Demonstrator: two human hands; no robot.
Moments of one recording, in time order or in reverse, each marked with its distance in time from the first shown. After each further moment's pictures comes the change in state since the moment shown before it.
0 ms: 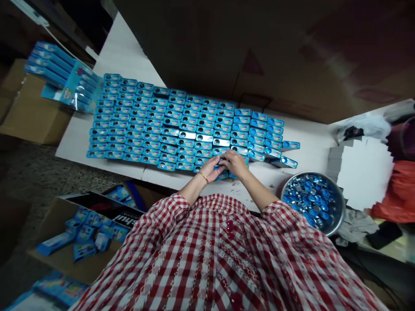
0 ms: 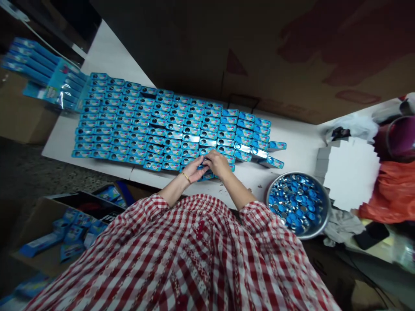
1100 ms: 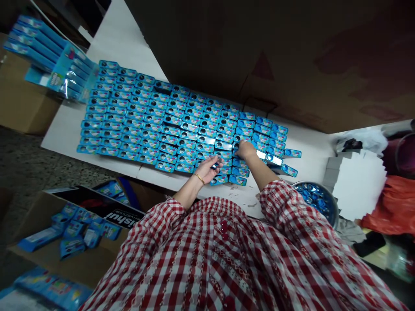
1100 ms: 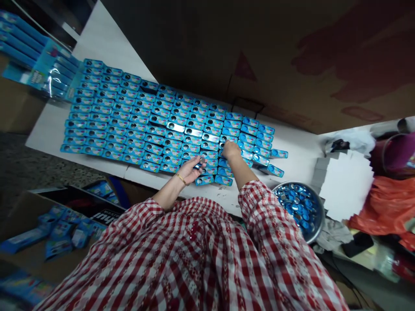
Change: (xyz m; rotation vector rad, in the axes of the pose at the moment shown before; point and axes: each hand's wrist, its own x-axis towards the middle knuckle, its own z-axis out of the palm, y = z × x) left_hand 0.005 0.019 -0.005 0.023 -0.045 -0.039; right_hand 0.085 0.047 -0.023 -0.465 -0.299 0.571
